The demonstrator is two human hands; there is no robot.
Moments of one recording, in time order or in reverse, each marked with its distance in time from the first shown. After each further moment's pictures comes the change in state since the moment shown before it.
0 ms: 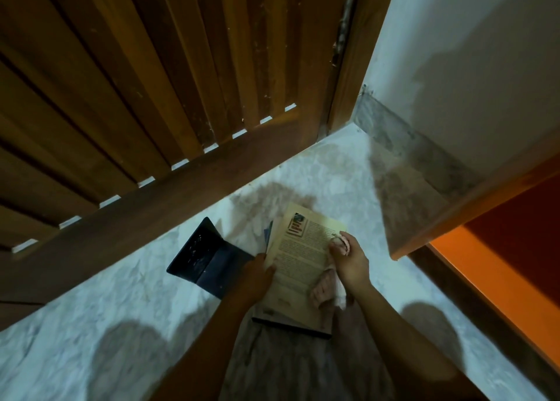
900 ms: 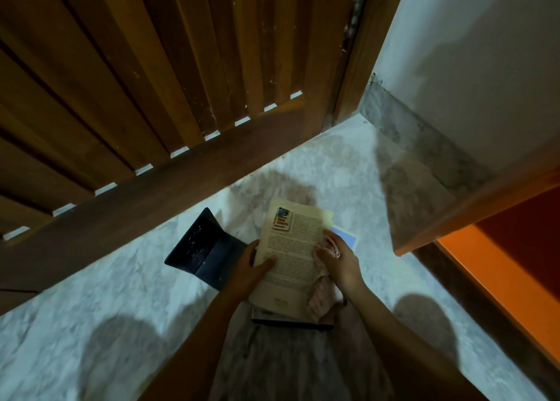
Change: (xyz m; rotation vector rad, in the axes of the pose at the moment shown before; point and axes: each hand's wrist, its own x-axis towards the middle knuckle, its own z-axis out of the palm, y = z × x) left_hand -0.003 -0.016 0.000 -0.503 0.070 -0.002; right_hand -0.009 0.002 0.019 -0.010 -0.162 -0.032
